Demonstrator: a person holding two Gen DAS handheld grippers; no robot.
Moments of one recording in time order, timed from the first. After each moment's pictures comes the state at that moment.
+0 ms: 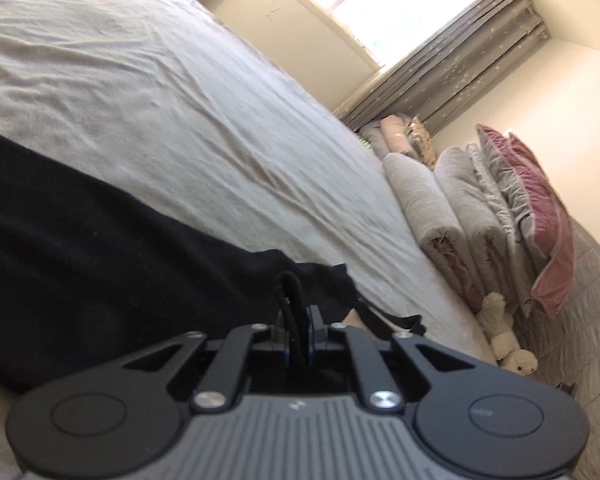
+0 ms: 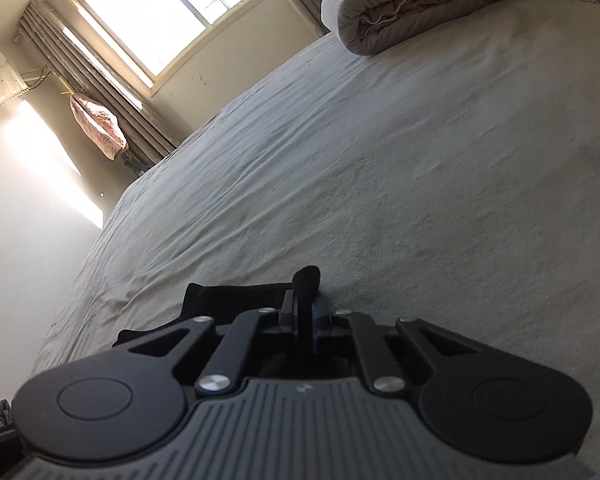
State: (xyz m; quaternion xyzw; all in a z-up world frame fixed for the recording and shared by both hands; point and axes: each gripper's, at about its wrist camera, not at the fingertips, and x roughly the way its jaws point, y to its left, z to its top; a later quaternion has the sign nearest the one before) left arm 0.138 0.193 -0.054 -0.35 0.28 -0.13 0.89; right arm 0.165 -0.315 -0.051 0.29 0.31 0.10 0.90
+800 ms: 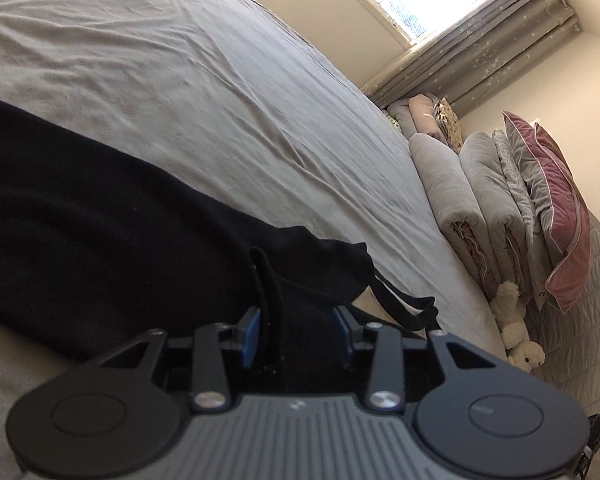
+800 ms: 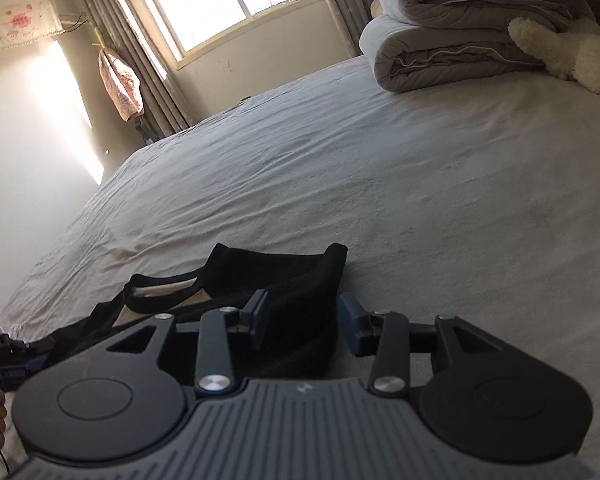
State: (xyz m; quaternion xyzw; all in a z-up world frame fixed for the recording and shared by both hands) left arm 0.131 0.198 -0.044 -0.34 0.37 -0.09 0.86; right arm 0.092 -0.305 -0.001 0.16 0.31 0.11 0.93
